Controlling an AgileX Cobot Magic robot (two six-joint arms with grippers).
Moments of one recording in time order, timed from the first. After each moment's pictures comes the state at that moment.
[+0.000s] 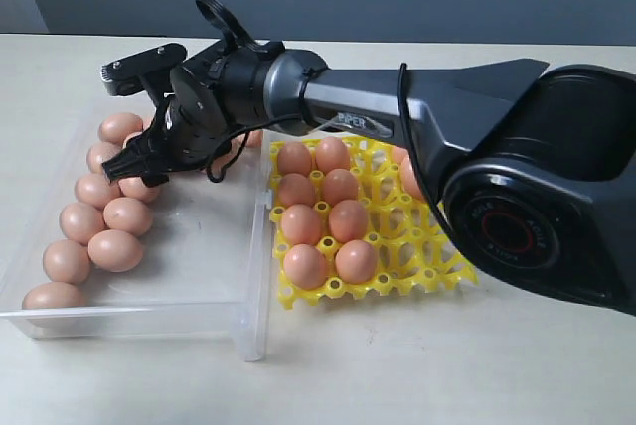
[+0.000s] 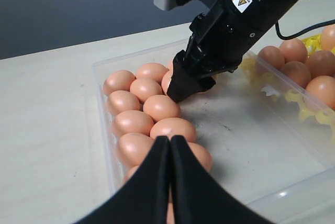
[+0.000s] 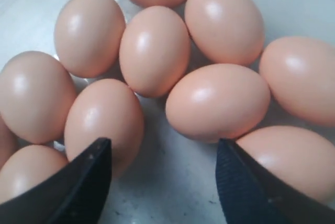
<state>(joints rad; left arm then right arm) -0.16 0.00 0.00 0.00 0.32 0.06 0.87 2.40 -1.95 -0.02 0.57 0.17</state>
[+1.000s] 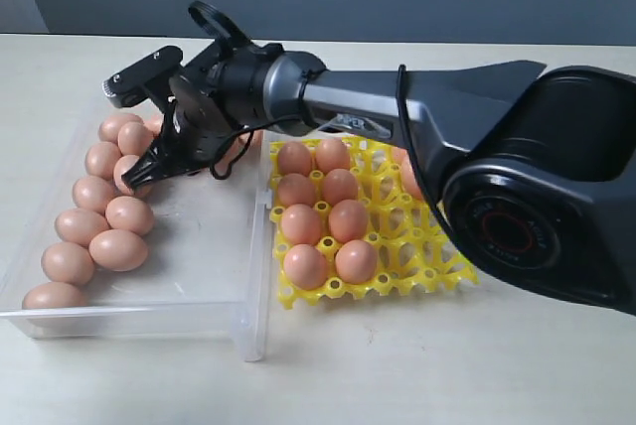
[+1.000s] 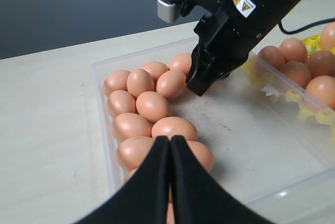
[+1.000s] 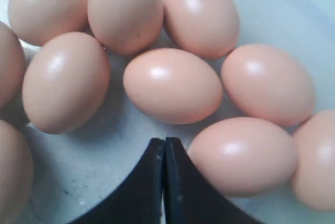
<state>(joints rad) -0.16 0.00 0.00 0.00 0.32 0.06 0.87 2.39 -1.95 -0.17 0.63 0.13</state>
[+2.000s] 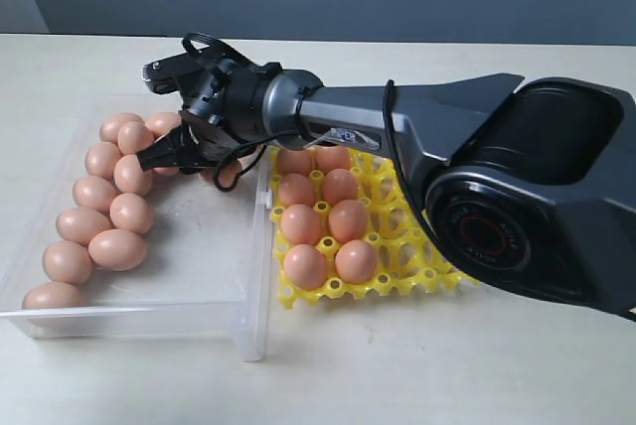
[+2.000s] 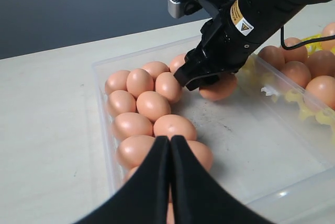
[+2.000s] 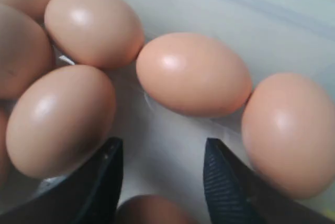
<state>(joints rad) -0.16 0.00 0.00 0.00 0.32 0.06 0.86 2.45 -1.96 -0.43 0.58 0.67</state>
